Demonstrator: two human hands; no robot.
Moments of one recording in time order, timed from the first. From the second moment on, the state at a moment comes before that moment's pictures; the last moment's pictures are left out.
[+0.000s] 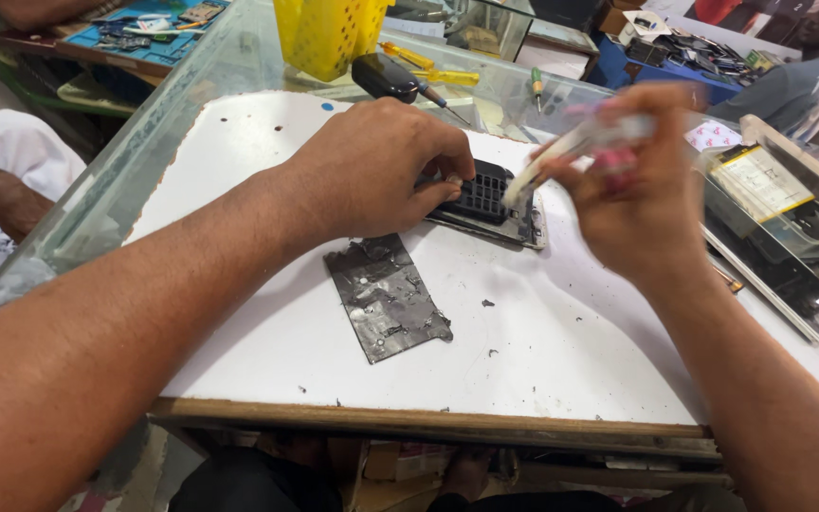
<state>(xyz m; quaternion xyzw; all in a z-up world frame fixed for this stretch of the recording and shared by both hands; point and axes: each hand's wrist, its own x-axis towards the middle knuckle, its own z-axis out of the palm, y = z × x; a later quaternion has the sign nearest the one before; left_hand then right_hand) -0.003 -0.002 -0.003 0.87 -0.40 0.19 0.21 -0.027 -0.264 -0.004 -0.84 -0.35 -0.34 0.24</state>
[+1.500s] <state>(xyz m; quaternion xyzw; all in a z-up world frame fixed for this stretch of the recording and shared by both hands) 0.003 -0.009 0.001 0.68 -0.36 -0.03 0.64 -0.024 -0.277 -0.018 -0.68 -0.32 -0.29 0.59</state>
